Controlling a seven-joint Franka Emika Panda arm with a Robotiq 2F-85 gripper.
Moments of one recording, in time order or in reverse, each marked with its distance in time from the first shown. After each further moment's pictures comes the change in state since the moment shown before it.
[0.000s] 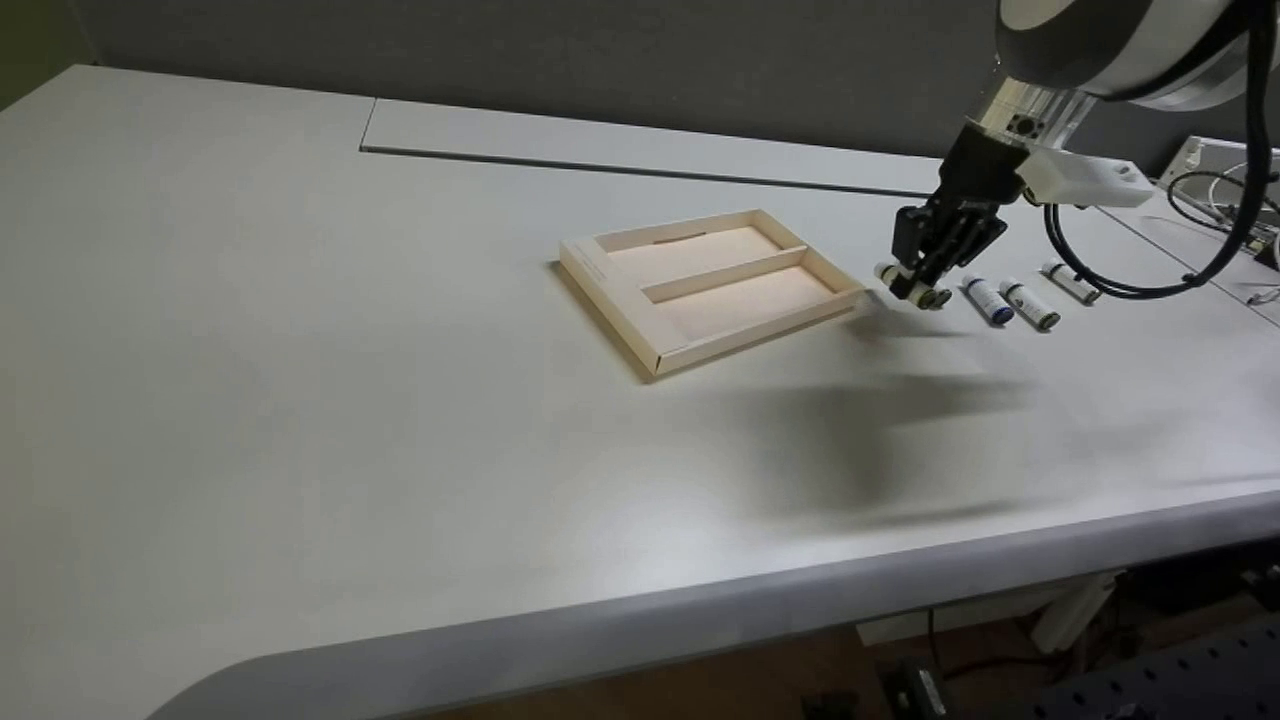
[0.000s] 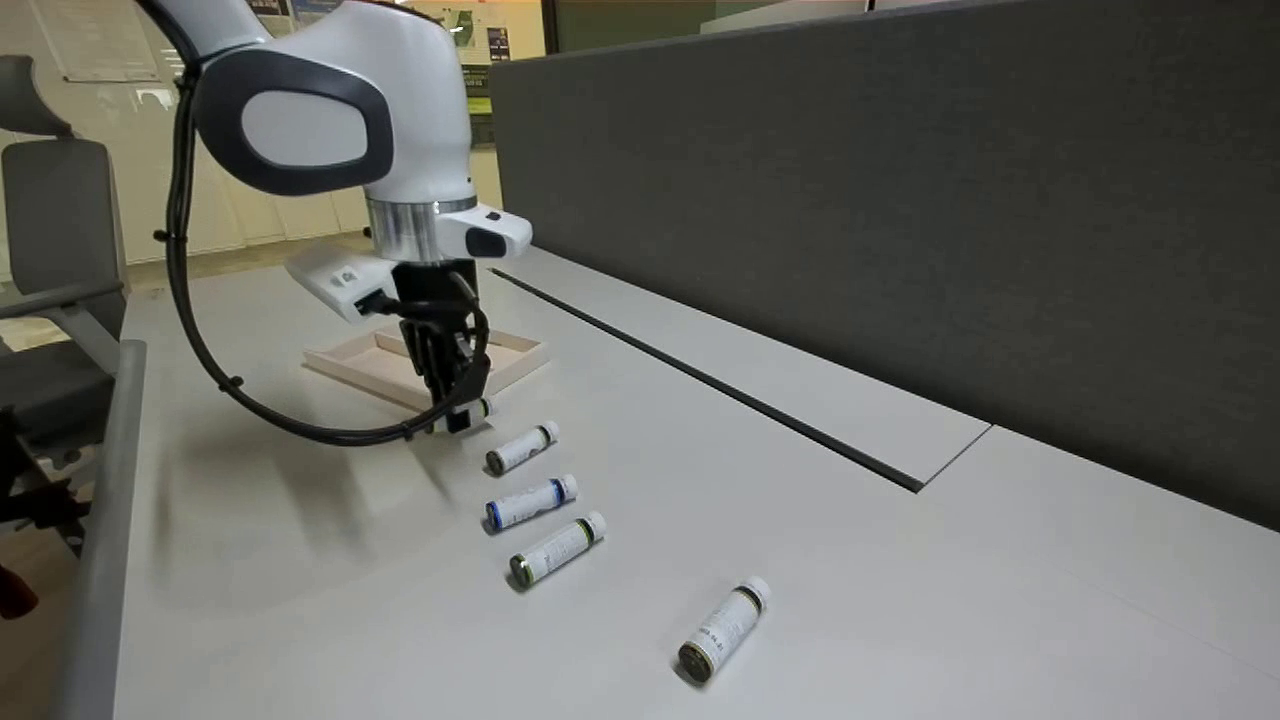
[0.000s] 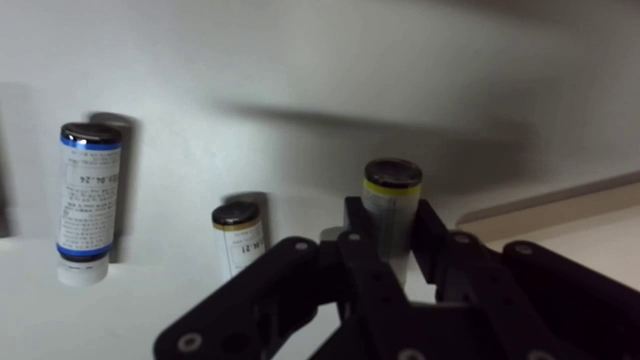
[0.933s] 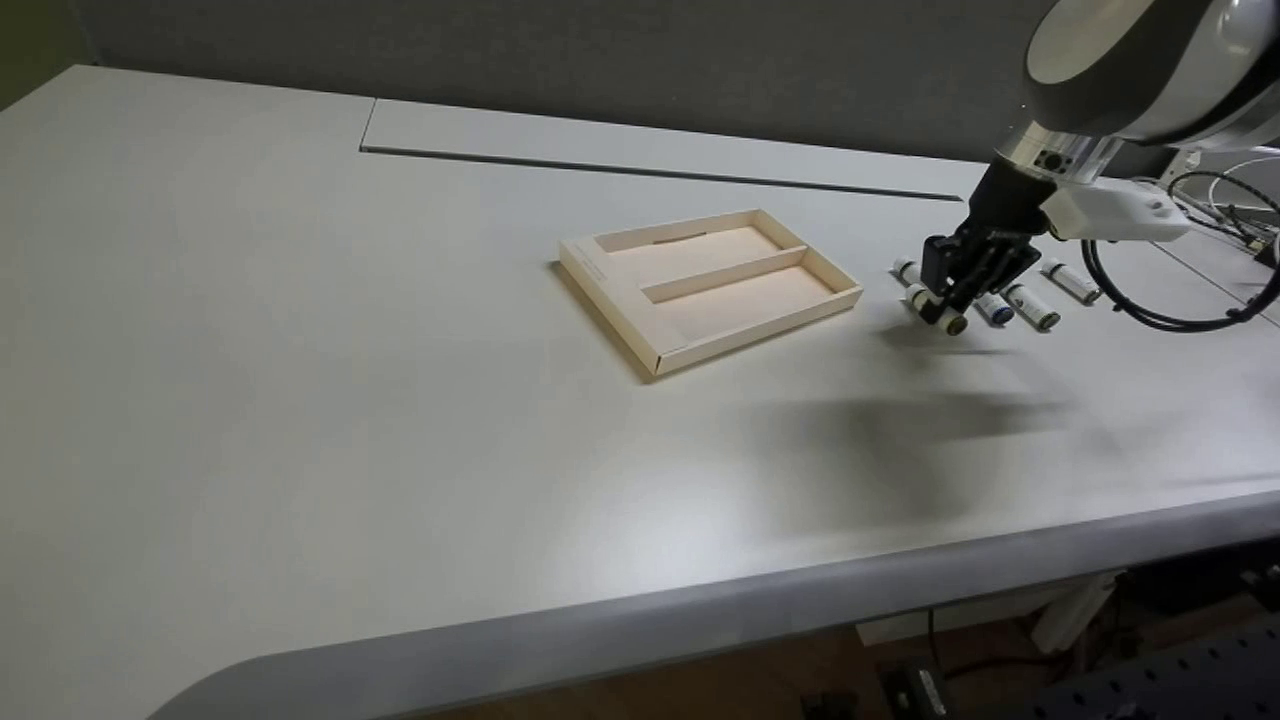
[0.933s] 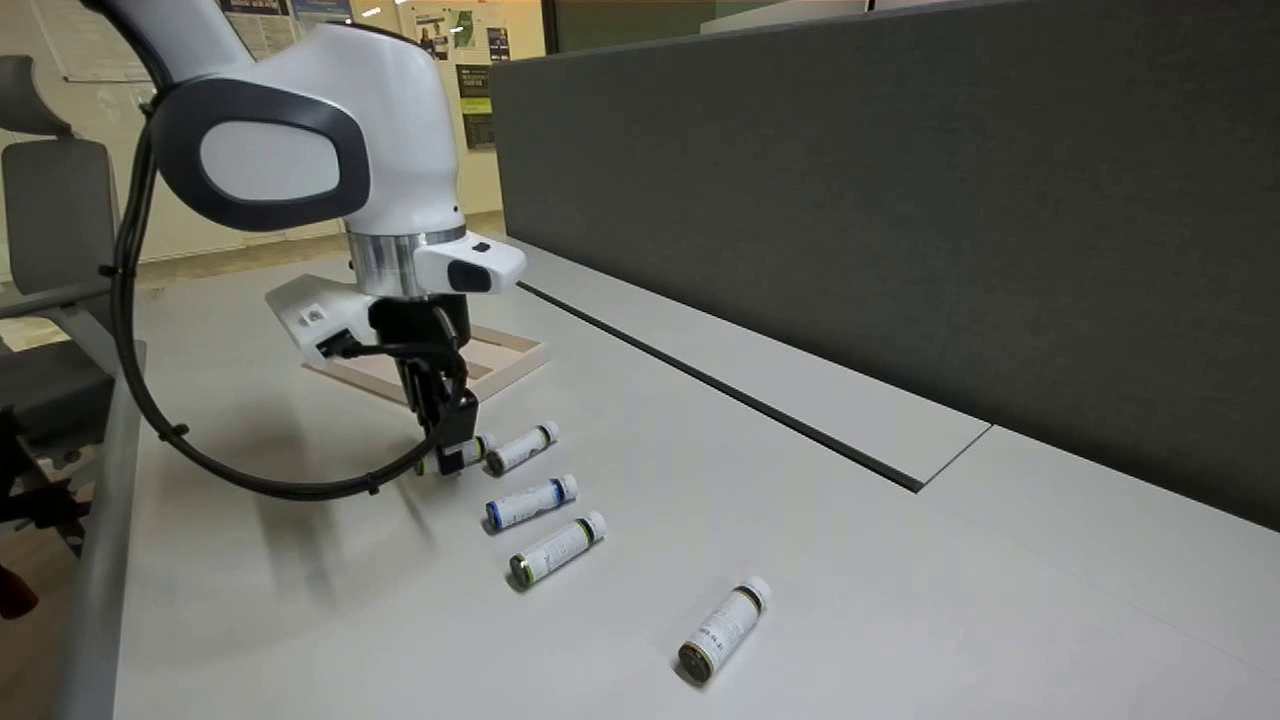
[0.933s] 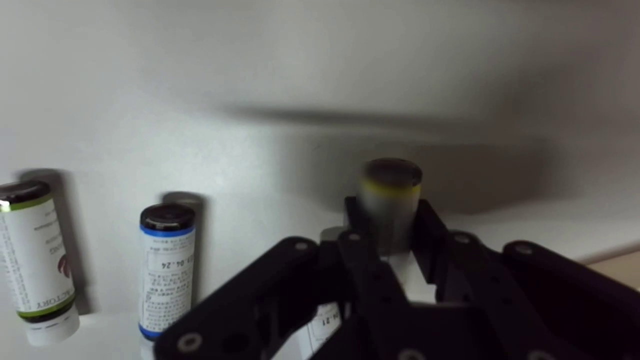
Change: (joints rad) arm -0.001 0.009 -0.057 -0.064 -0.020 0.078 0.049
